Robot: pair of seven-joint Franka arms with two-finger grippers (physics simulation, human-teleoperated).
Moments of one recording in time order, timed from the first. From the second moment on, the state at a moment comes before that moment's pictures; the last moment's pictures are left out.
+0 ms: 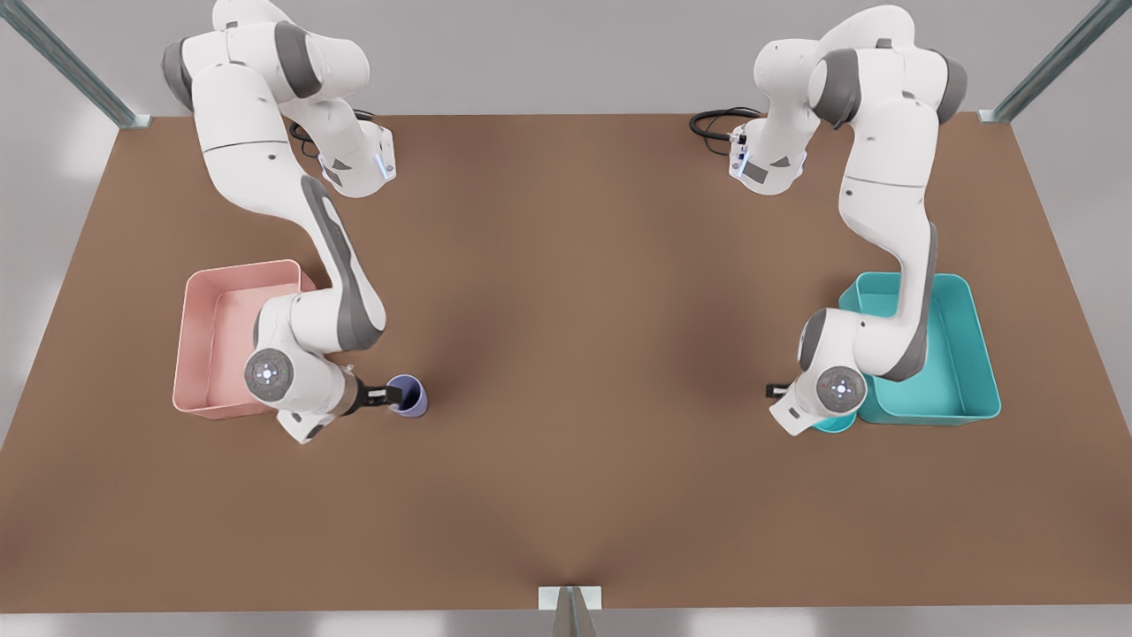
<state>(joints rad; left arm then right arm) -0.13 0.64 0.01 -1.72 0.22 2.11 -0.12 0.23 0.53 -0.02 -1.66 0.15 2.08 0.08</state>
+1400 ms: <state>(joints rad) 0.09 0.50 0.21 -1.95 0.12 2.12 -0.31 -0.12 0.25 -0.02 -1.77 0.08 1.95 -0.03</state>
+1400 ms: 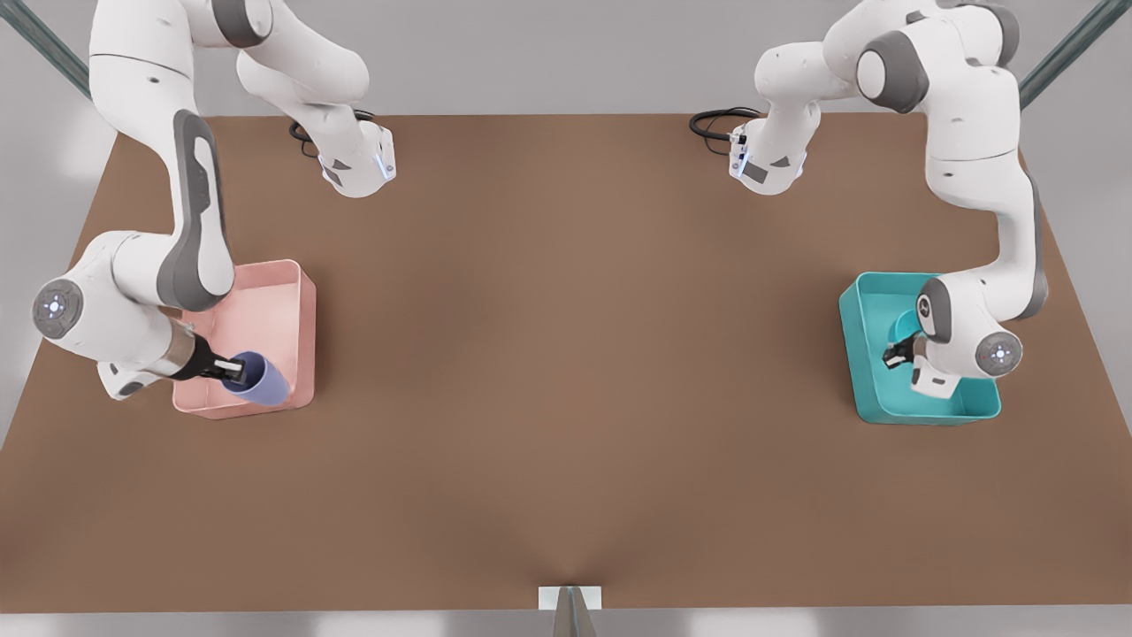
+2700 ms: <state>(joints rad) 0.02 0.26 -0.26 -1.40 0.09 1.31 -0.17 -0.18 0.29 0.02 -1.51 0.00 1.82 -0.29</state>
